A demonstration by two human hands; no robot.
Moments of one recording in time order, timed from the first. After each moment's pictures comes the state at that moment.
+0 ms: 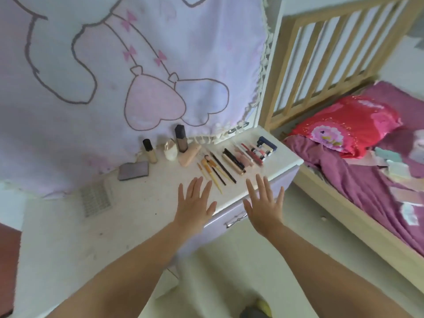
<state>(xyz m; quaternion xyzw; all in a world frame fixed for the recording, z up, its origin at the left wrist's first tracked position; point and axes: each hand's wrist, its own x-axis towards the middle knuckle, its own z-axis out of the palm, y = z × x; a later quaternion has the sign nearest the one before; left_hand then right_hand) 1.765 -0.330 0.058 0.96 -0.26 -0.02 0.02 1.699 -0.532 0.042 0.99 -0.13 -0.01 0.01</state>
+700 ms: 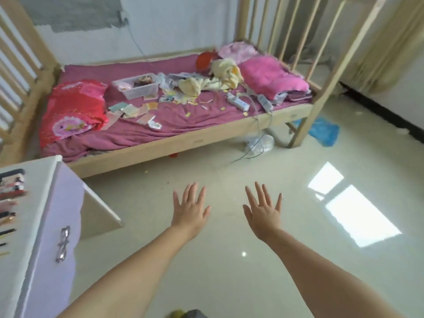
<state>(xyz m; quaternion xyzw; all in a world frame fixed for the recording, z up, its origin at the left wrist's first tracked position) 1.416 -0.442 0.057 0.61 -0.79 -0.09 -0.05 1.204 -0.418 0.041 0.69 -0.72 -0.02 -0.09</state>
